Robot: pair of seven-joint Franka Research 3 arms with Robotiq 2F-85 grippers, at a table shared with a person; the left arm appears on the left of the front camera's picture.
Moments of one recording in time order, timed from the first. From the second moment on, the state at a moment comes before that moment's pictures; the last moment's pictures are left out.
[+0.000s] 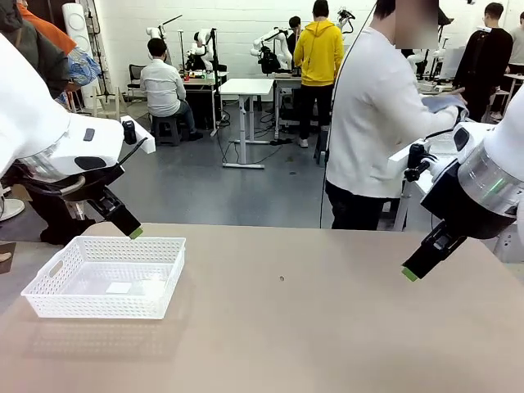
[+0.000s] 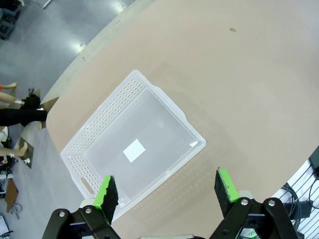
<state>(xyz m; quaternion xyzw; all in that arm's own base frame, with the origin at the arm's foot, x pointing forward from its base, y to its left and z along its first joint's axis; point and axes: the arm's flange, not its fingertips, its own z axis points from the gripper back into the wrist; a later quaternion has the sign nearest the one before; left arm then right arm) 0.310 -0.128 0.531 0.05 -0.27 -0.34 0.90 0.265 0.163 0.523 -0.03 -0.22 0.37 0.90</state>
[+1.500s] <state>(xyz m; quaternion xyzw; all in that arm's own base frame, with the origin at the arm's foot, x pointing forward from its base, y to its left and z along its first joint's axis) 0.322 0.167 0.502 -0.50 -0.21 0.03 0.84 0.258 -0.196 0.446 0.61 -0.21 -0.01 0.76</state>
